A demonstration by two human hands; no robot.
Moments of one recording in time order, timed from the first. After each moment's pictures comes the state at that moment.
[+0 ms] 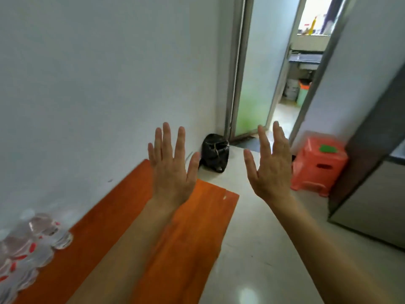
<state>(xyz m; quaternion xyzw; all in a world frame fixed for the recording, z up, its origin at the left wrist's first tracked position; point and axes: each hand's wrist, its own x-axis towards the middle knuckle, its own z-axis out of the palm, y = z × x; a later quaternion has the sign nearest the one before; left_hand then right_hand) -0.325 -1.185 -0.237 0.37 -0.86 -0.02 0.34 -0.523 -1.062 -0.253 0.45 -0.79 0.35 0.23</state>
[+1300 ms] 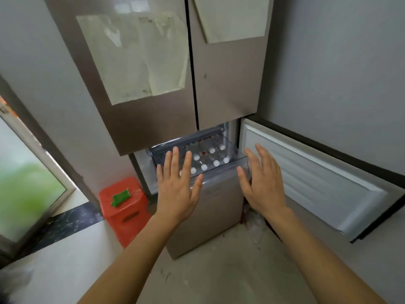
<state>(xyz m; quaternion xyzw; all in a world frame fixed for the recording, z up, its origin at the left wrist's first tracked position) -1.242 -0.721 -0.272 -0.08 -0.97 -0.12 0.21 -1.246 -0.486 -0.274 0.06 -0.94 0.22 0.27</state>
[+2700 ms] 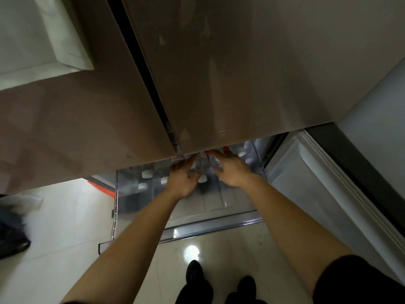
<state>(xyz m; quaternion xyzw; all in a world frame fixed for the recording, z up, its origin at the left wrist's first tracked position) -1.601 -0.683 -0.453 0.10 -0.94 -0.32 -0.10 -1.676 -0.511 -0.460 0.23 -0.94 0.17 -0.20</state>
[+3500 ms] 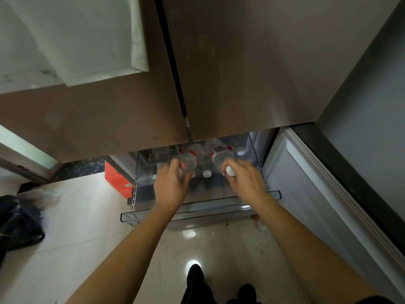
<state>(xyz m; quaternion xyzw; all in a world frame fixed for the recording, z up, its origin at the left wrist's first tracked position) -1.501 -0.673 -0.385 0.18 -0.95 -0.23 0.14 -1.581 -0.468 -0.398 0.24 -0.93 0.27 -0.03</state>
